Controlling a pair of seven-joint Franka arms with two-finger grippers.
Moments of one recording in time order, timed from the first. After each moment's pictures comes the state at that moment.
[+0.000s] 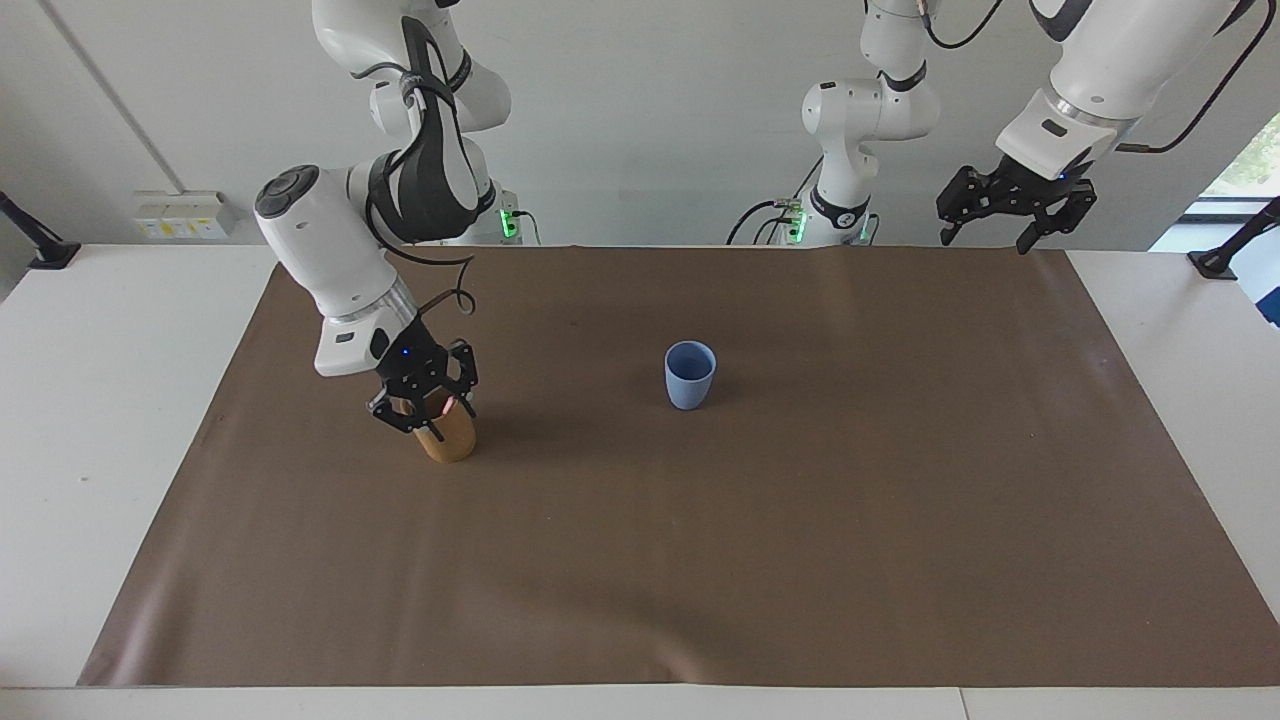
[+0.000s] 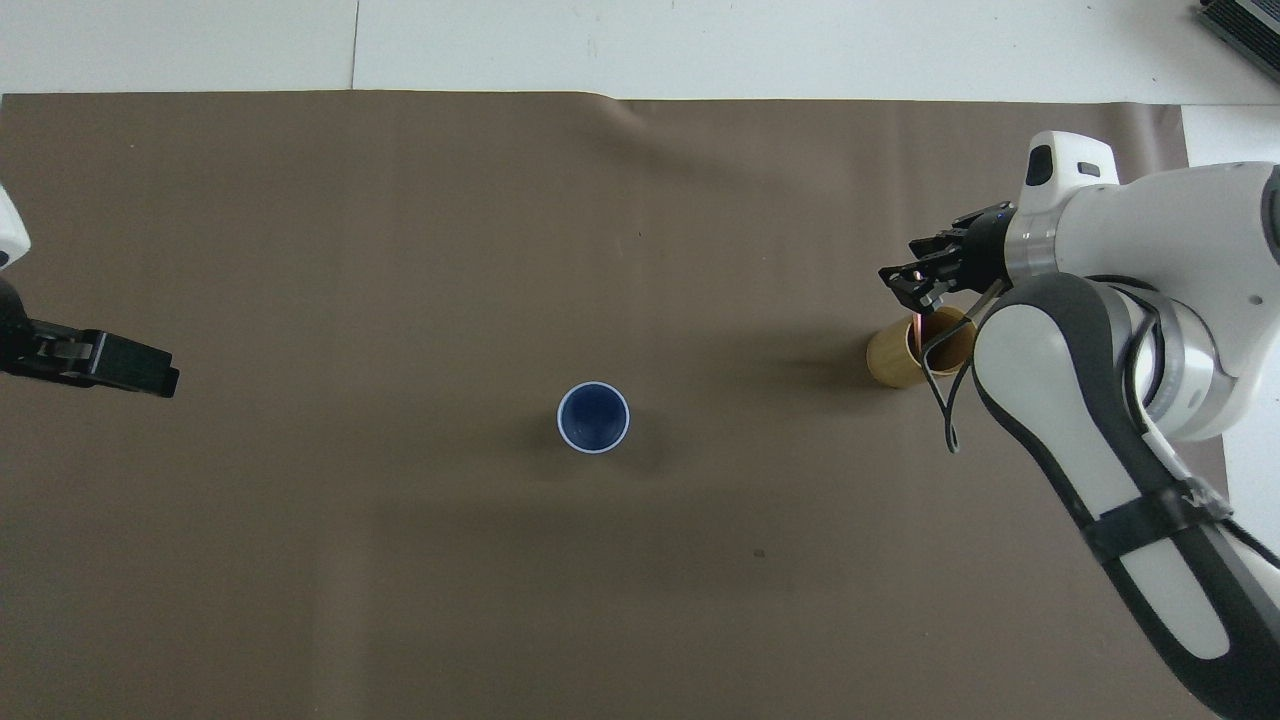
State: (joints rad) left arm -0.08 -0.05 -0.03 -1.55 -0.03 1.43 0.08; right arm 0.17 0.18 -0.08 -1.85 0.37 2.26 -0.80
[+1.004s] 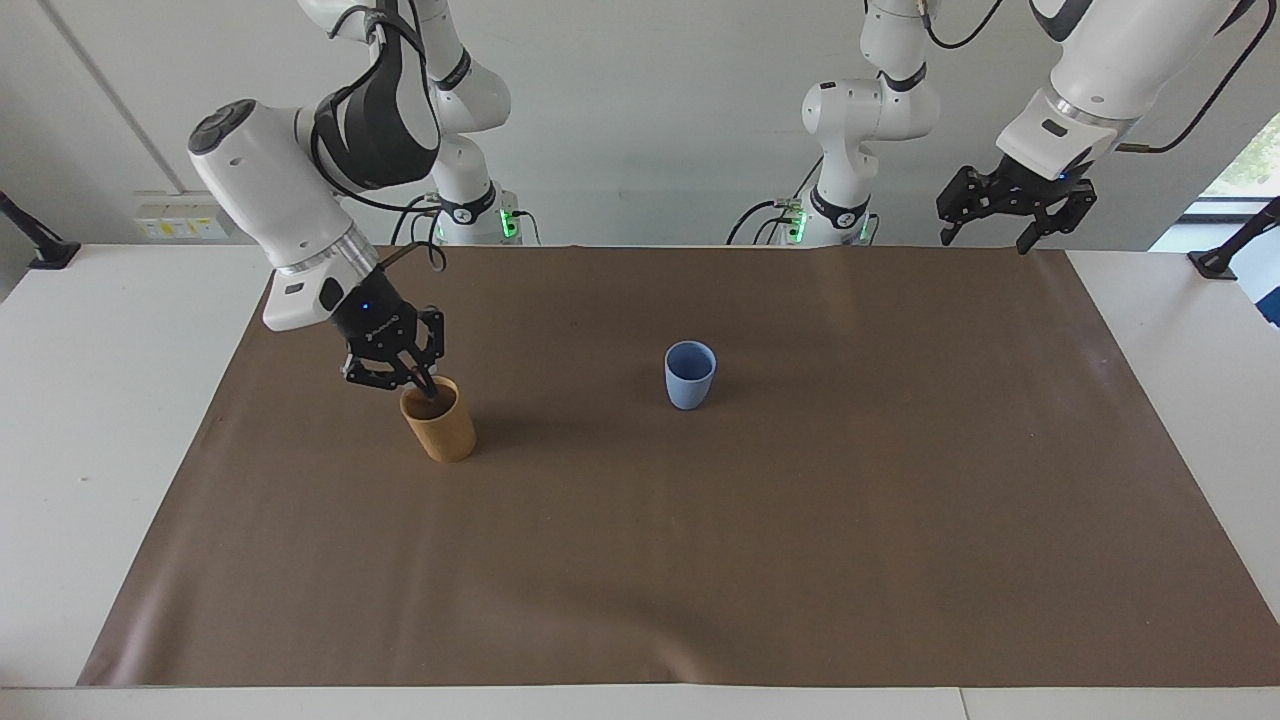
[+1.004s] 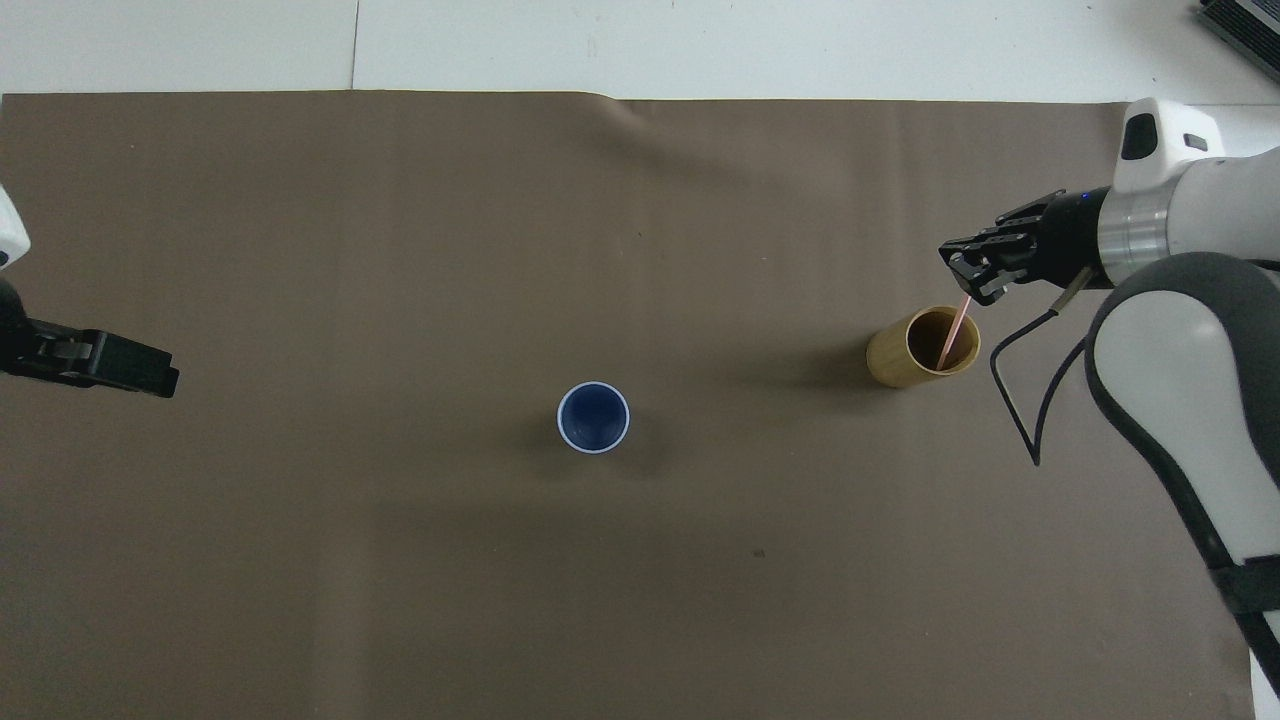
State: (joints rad) left arm -0.08 -0.05 -0.03 -1.55 -0.03 1.43 0.08; right arm 0.14 0.08 -0.10 -1.77 0.37 2.06 -0.80
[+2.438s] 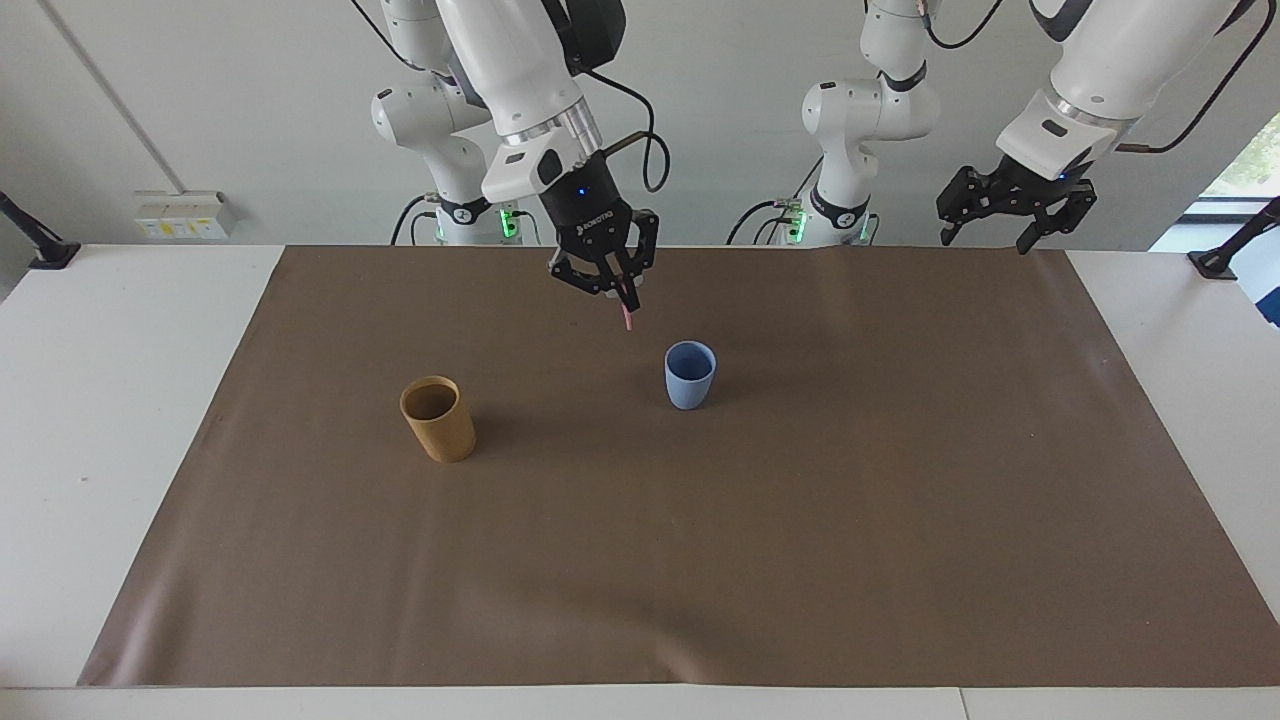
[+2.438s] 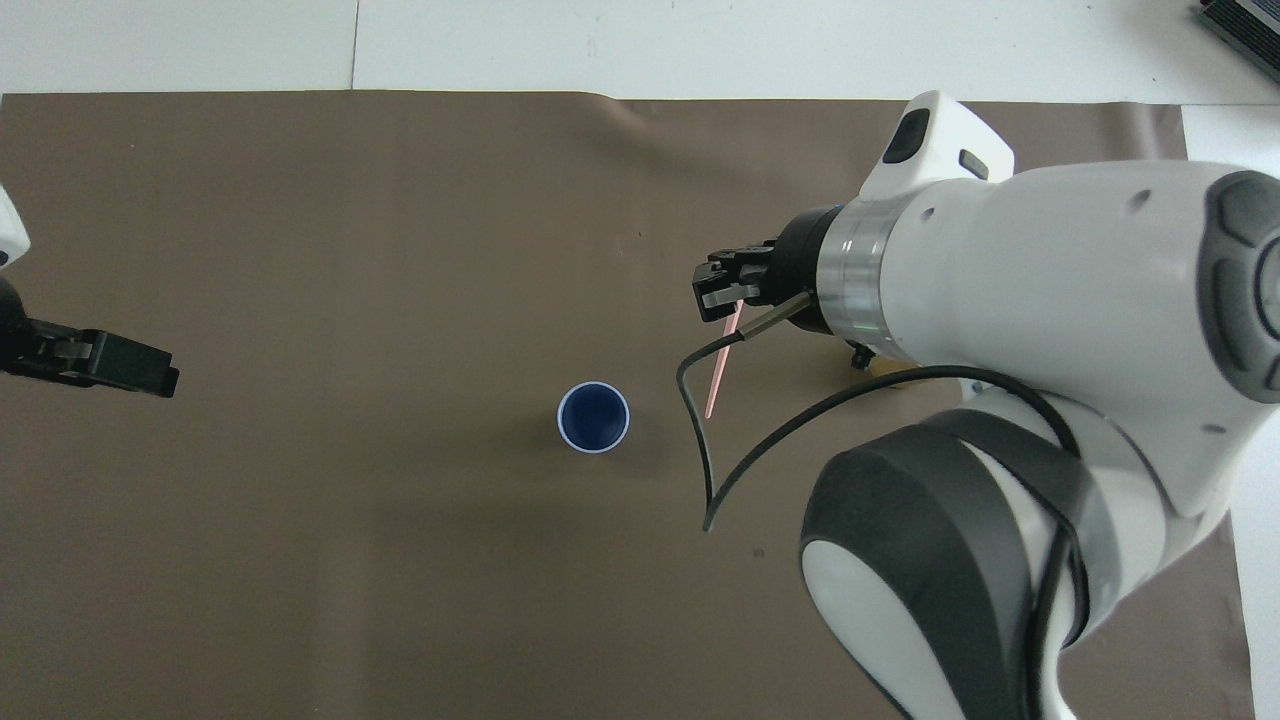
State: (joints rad) left arm -0.08 -0.05 -0.03 -1.55 -0.03 1.43 0.08; right arm 0.55 0.11 -0.07 -1.61 0.25 2.19 0.05
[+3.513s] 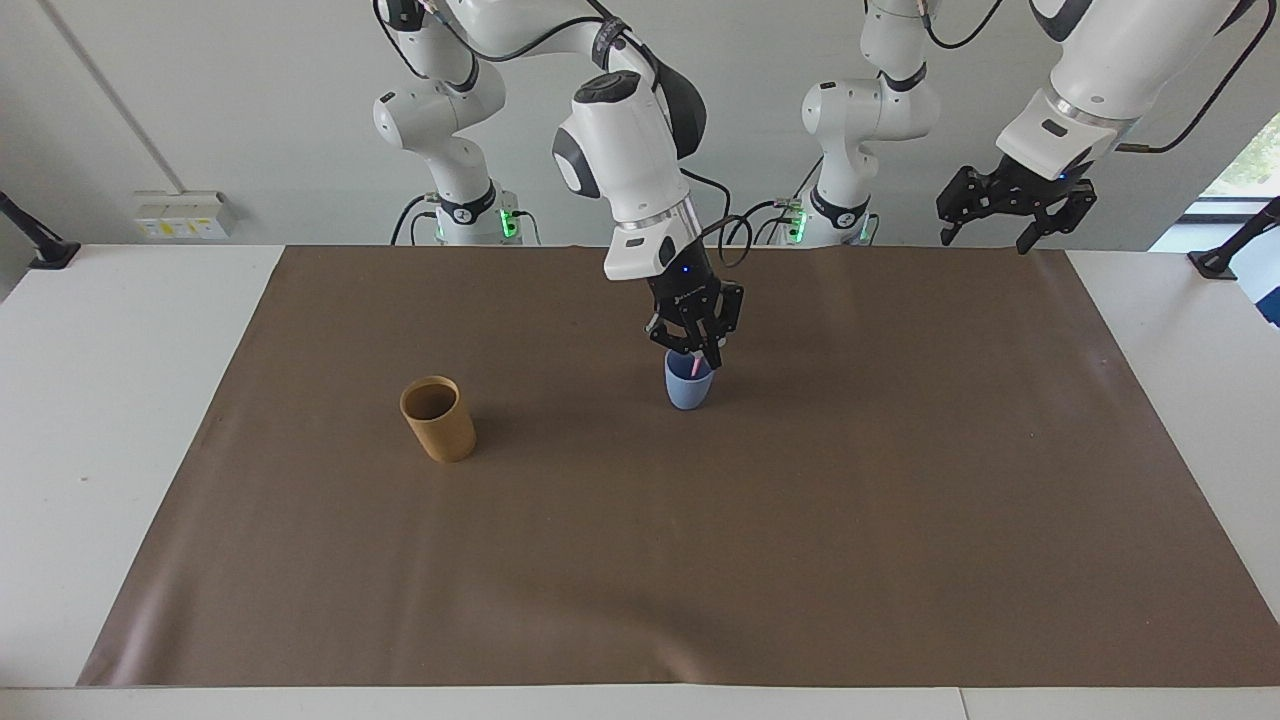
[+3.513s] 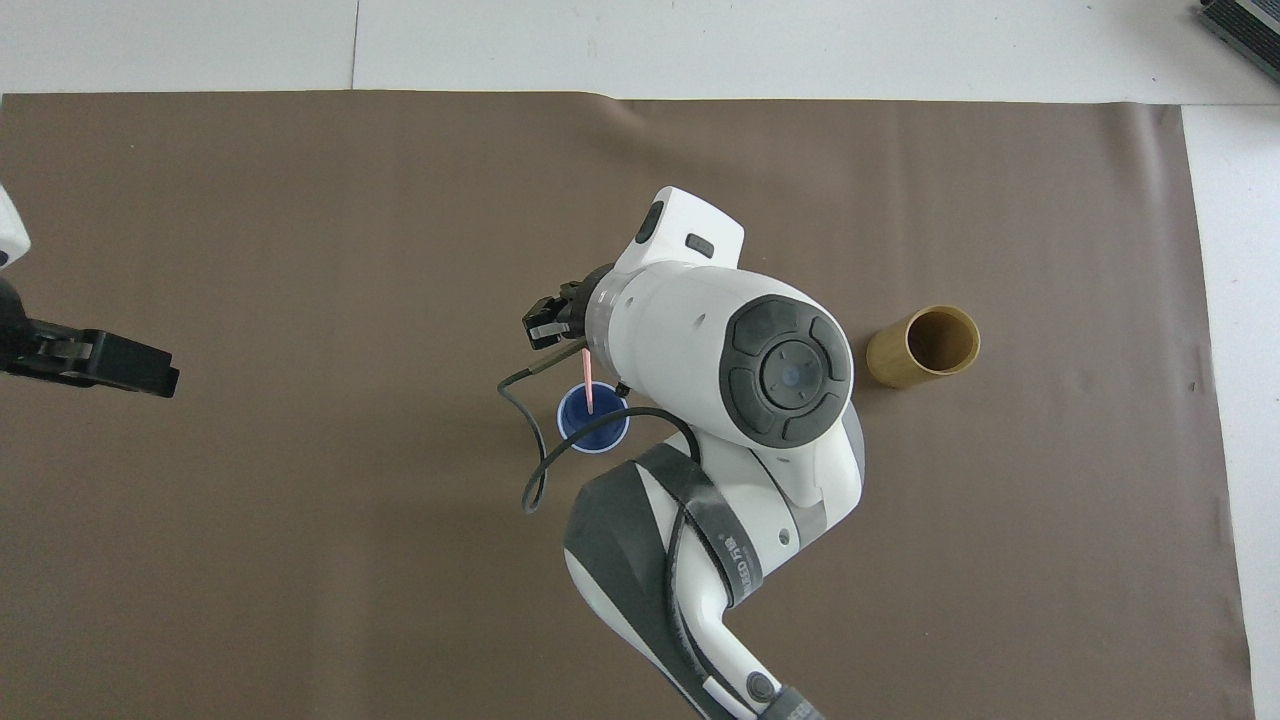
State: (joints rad) left arm -0.08 -0.05 -0.03 -1.55 -0.03 1.43 0.08; right arm 0.67 0.28 -0.07 -1.65 0.17 2.41 0.12
